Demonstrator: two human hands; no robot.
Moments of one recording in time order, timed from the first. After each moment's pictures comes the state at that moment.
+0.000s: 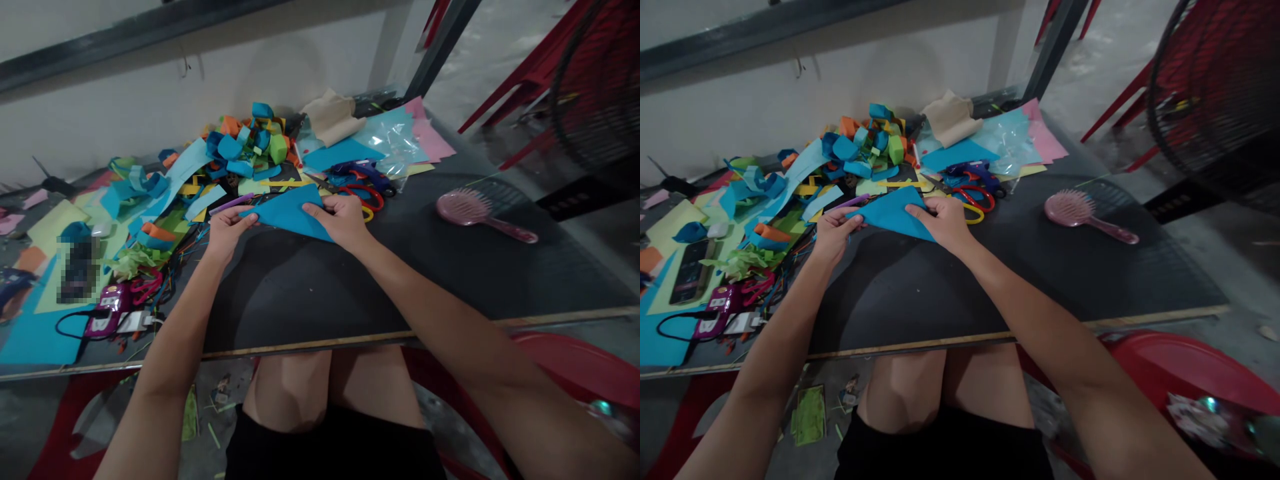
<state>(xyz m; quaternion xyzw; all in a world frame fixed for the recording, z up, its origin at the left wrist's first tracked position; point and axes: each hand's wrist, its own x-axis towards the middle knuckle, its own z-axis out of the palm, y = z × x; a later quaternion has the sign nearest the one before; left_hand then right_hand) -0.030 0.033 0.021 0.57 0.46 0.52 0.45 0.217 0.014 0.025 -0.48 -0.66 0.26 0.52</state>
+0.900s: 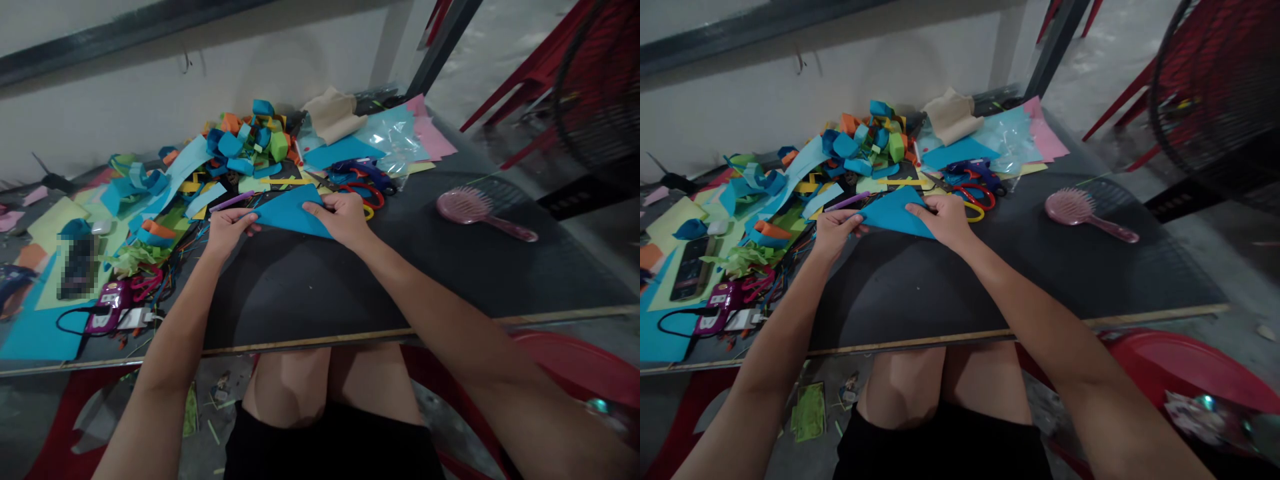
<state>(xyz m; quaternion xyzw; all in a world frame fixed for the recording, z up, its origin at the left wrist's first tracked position) -0.030 0.028 0.028 0.58 0.48 0.48 0.45 0.217 0.014 0.028 -0.47 -0.67 0.24 0.52</state>
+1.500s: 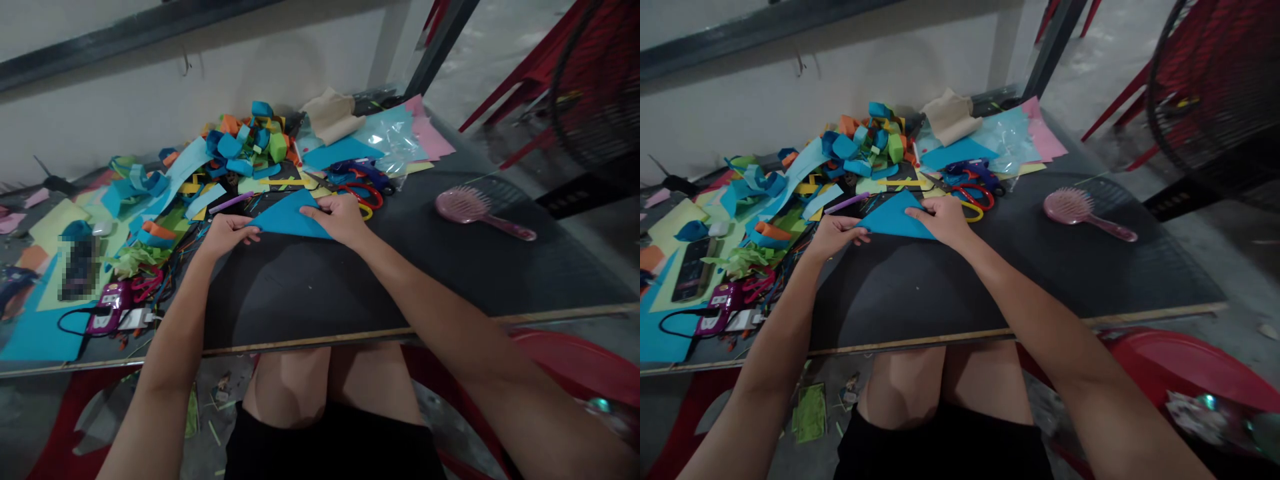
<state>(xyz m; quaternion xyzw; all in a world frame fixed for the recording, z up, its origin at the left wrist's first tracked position) -0.048 0.028 0.036 0.68 0.49 0.30 0.45 0.222 0.020 0.023 -0.48 -0.71 0.25 0.46</state>
